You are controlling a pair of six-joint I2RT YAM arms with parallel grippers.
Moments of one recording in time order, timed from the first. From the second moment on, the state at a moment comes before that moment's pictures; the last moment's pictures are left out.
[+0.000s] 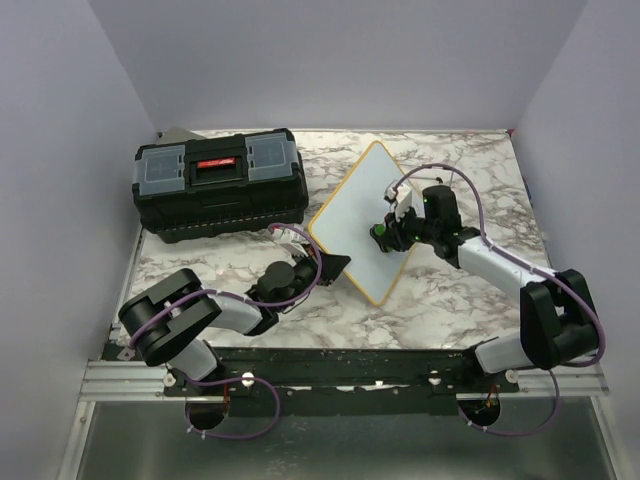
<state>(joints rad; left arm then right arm) -0.90 1.52 0.34 1.15 -0.12 -0.90 0.35 1.42 0.77 -0.01 -0.50 -0.30</state>
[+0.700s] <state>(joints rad) -0.90 1.52 0.34 1.15 -0.12 -0.91 0.34 1.42 0.75 0.02 -0.43 -0.33</state>
